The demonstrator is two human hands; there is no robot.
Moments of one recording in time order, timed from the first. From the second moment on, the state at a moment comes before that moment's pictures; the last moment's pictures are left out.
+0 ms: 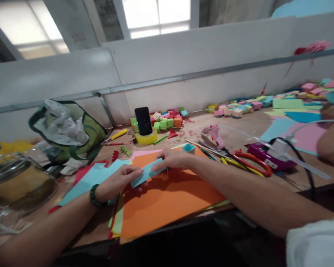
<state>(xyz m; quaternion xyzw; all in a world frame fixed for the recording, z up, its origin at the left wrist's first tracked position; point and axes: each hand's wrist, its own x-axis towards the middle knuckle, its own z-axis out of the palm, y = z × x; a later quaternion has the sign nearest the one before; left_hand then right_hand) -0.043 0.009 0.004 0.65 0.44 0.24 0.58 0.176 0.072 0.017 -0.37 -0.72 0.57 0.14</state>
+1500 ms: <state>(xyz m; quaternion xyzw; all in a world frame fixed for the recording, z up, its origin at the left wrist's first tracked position) -0.045 0.012 0.002 0.80 0.49 0.22 0.26 0.162 0.066 0.001 -0.38 -0.75 0.48 0.23</state>
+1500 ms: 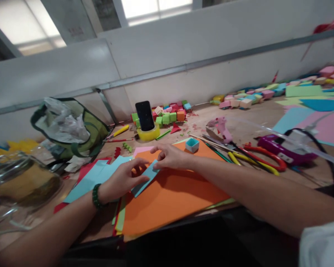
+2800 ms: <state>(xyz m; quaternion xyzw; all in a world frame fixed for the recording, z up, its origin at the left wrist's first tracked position) -0.041 -0.001 -0.007 0.94 0.31 0.14 0.08 0.164 0.092 0.004 -0.48 -0.84 0.25 0.08</state>
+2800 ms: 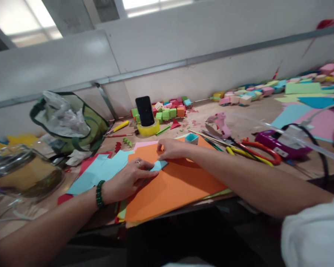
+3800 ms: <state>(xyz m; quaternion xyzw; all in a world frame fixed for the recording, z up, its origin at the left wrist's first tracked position) -0.089 -0.053 0.011 0.91 0.39 0.08 0.07 0.158 0.076 0.007 -0.28 -0.92 0.25 0.10</state>
